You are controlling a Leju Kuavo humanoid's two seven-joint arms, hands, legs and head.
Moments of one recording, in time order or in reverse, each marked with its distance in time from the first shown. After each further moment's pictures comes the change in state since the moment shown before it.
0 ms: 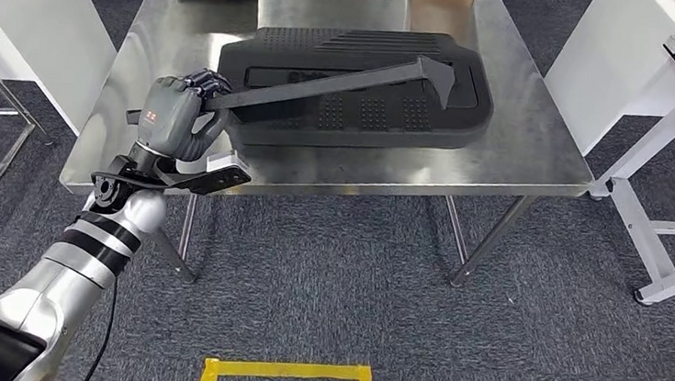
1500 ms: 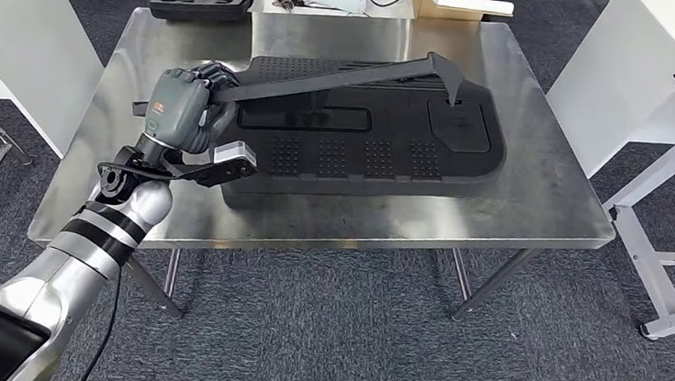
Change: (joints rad) left arm -0.040 -0.011 -0.033 0.035 0.007 -0.004 0.018; right arm -0.005 0.002 0.000 0.001 0.017 0.003 0.007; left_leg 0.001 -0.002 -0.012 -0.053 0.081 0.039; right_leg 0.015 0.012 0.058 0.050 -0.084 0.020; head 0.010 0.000
